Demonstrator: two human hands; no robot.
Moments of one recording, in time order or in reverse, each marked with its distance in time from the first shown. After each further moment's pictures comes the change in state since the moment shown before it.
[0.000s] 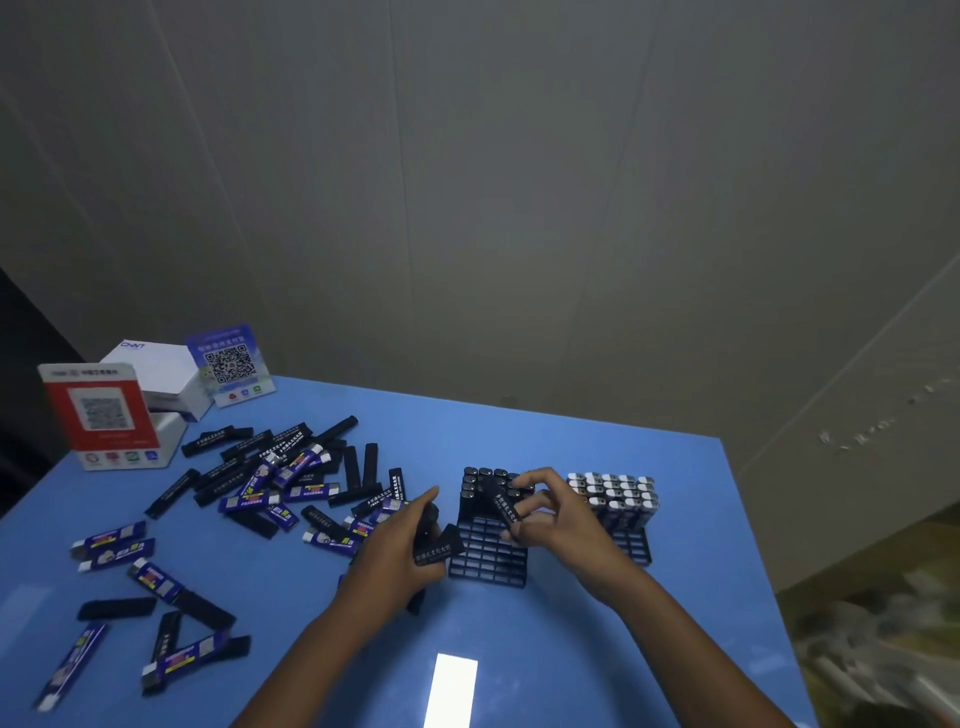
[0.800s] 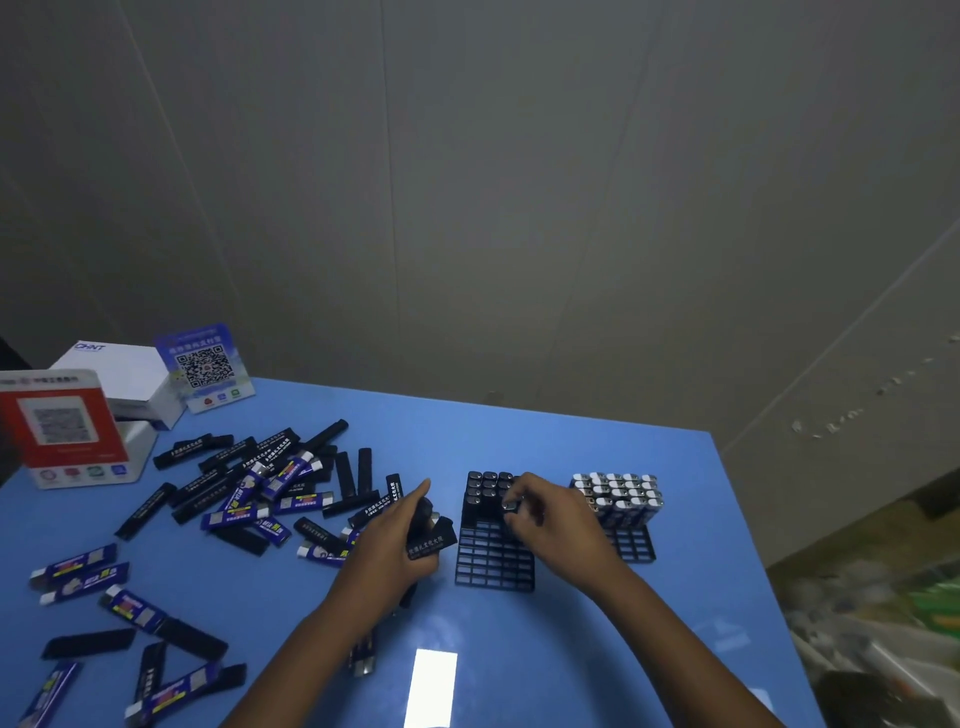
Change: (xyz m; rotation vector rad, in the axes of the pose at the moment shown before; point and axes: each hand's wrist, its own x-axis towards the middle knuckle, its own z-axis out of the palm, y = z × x) left_hand 0.023 -0.025 -0.017 -0.024 -0.029 0.022; right_hand 0.024 0.003 0.024 -0.641 0.181 -0.229
